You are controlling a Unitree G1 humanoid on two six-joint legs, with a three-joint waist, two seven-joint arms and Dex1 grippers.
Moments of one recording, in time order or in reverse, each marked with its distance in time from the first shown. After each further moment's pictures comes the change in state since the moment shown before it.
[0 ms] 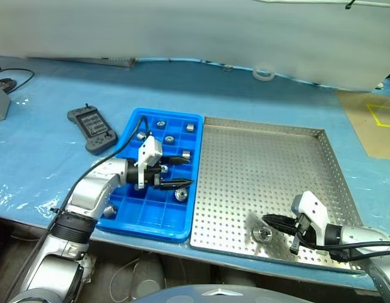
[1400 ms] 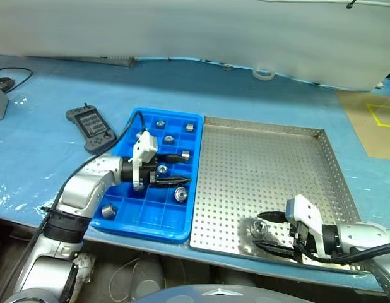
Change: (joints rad) left arm 0.019 0.030 0.025 -0.057 -0.052 0.087 -0.010; right arm 0.002 -0.093 0.062 -0.089 0.051 0.002 0.071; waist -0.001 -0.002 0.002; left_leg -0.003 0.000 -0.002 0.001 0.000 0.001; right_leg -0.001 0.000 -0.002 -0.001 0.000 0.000
